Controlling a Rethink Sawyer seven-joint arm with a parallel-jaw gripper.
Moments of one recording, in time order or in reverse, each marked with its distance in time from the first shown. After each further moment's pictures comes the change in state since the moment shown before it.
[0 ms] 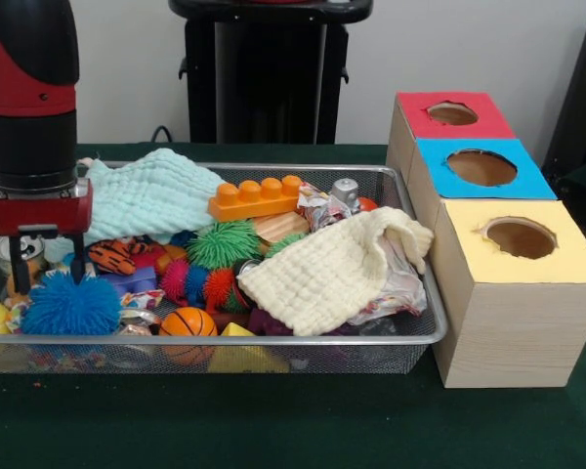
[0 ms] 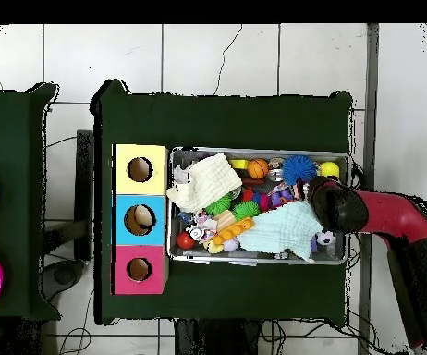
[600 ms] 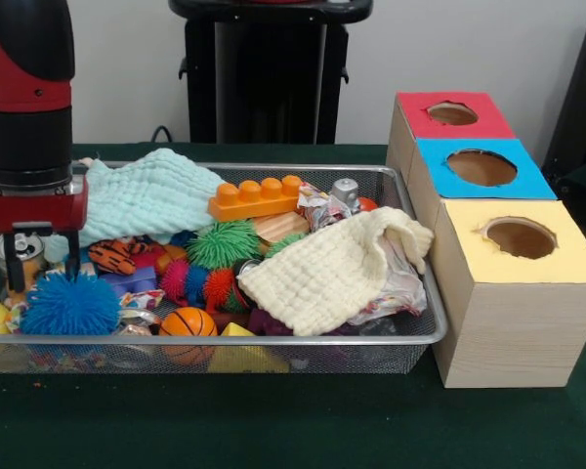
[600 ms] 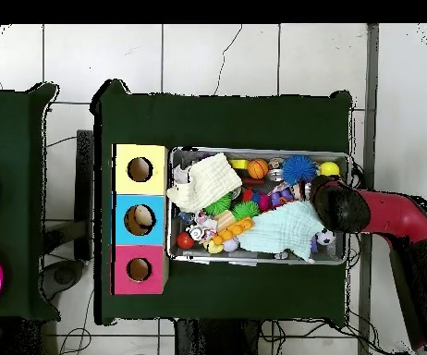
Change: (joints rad) arm -0.004 -0.008 0.003 0.000 0.000 0.000 0.000
